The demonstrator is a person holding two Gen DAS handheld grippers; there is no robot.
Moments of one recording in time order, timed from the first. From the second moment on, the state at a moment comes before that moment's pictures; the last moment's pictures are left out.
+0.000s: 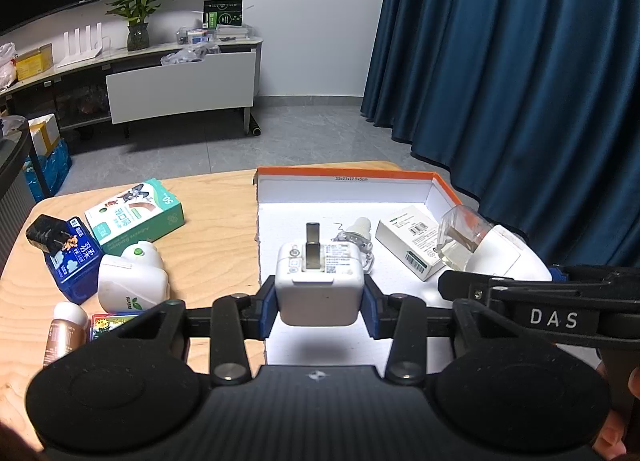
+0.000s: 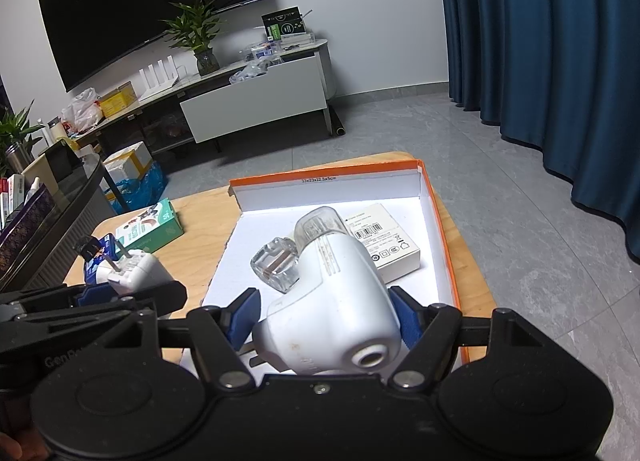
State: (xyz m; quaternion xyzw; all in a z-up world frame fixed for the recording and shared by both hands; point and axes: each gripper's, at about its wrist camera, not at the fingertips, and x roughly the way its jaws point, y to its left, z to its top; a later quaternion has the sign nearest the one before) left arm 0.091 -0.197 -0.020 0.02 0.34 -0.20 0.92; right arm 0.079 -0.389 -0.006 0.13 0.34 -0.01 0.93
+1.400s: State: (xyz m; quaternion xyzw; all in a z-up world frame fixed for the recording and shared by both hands) left arm 0.097 -0.196 -0.025 0.01 0.35 -0.20 0.92; right arm 0.083 -0.392 -0.014 0.11 0.35 -0.01 0.93
